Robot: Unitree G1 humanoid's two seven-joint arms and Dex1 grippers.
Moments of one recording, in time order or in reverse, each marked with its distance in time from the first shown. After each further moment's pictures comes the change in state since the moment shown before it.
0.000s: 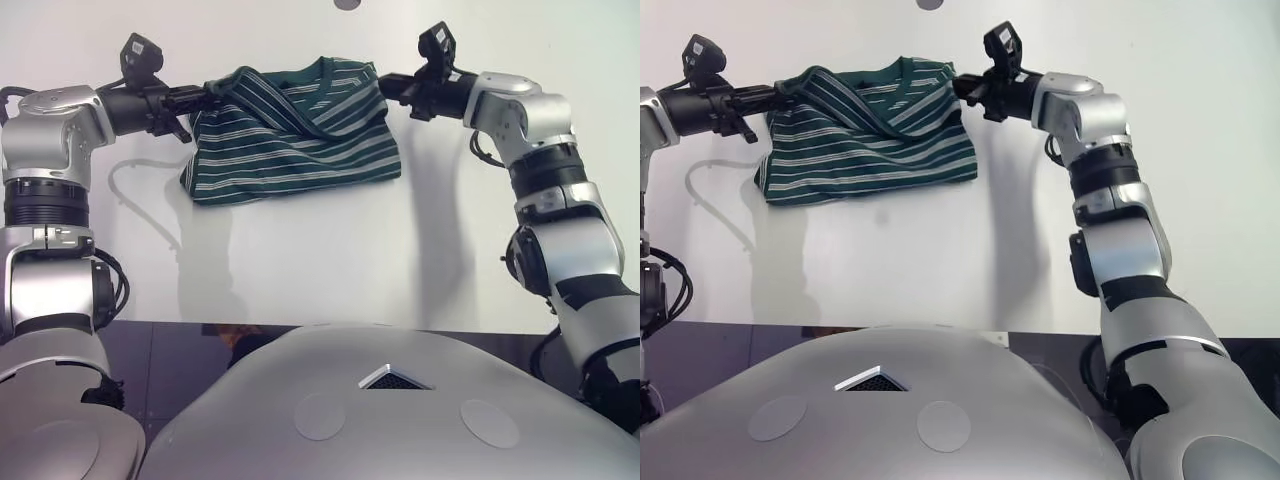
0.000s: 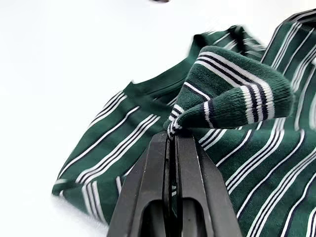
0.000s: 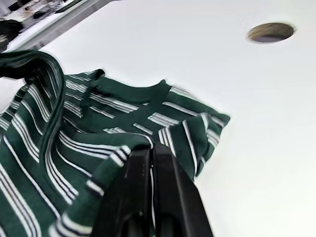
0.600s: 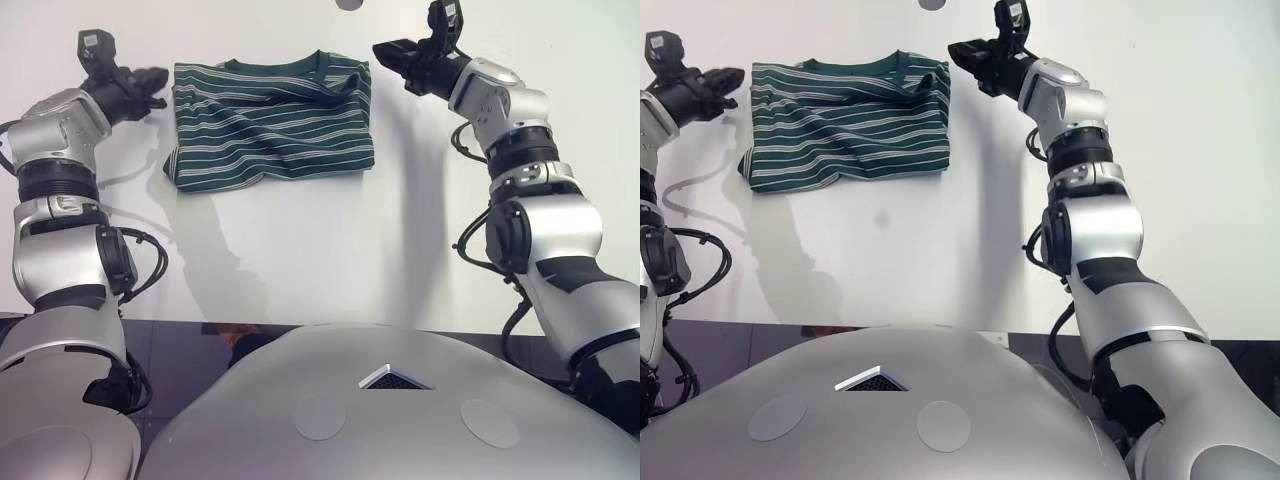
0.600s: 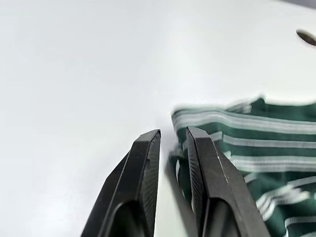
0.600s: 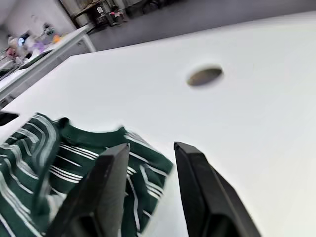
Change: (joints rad) left arm -0.118 -0.109 0.241 0.319 0.061 -0.172 0.301; right arm -0.042 0.137 -0.218 0.142 -0.123 -0.232 -0.070
